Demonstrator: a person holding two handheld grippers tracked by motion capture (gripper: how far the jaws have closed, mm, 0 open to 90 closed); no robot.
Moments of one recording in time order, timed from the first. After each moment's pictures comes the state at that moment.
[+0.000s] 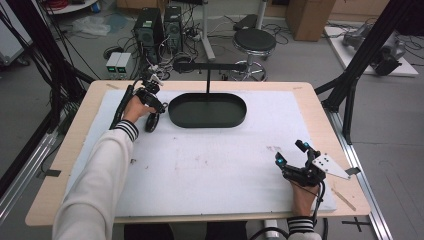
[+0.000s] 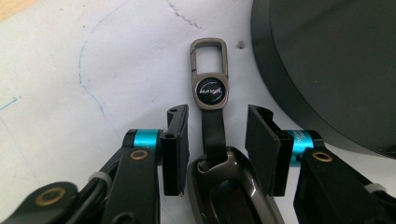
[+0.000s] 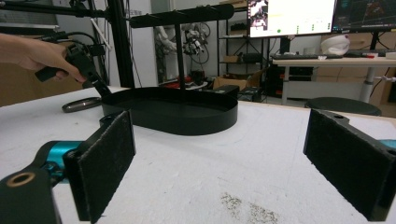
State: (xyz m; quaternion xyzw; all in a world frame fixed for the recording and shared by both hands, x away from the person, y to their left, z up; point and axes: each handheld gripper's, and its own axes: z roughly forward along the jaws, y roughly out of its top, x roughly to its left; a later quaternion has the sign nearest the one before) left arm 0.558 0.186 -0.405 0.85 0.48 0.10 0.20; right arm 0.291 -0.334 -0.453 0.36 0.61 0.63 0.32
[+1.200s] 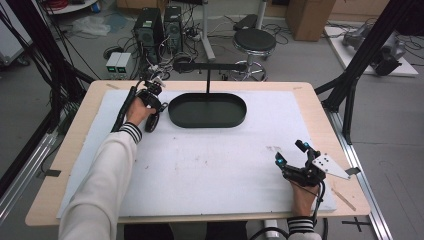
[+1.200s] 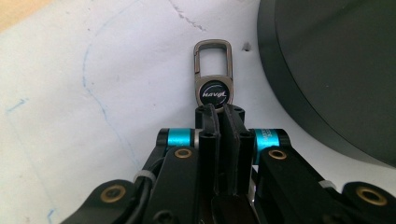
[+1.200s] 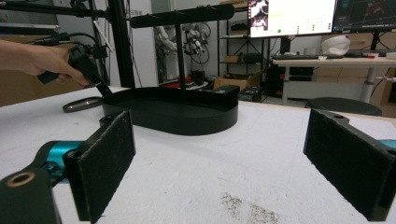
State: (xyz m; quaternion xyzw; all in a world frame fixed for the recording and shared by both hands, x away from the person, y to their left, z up) left arm 0.554 0.177 -0.408 0.85 0.48 0.14 0.18; right arm 0.291 -0.334 -0.454 0.36 0.61 0.63 0.32
